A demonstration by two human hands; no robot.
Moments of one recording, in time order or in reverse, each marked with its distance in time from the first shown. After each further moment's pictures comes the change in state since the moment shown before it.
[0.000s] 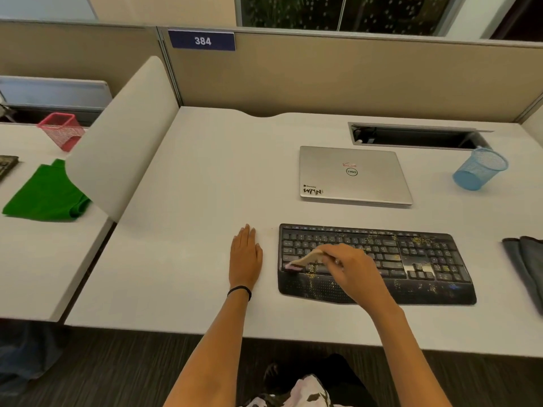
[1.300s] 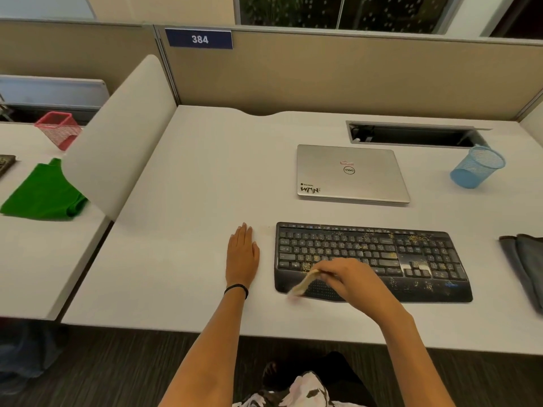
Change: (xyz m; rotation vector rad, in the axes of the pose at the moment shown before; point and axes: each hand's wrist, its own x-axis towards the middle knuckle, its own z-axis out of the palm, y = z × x) left_hand 0.001 -0.001 0.002 0.007 0.006 -0.002; right_hand -0.012 -0.003 -0.014 -0.019 -0.352 0.008
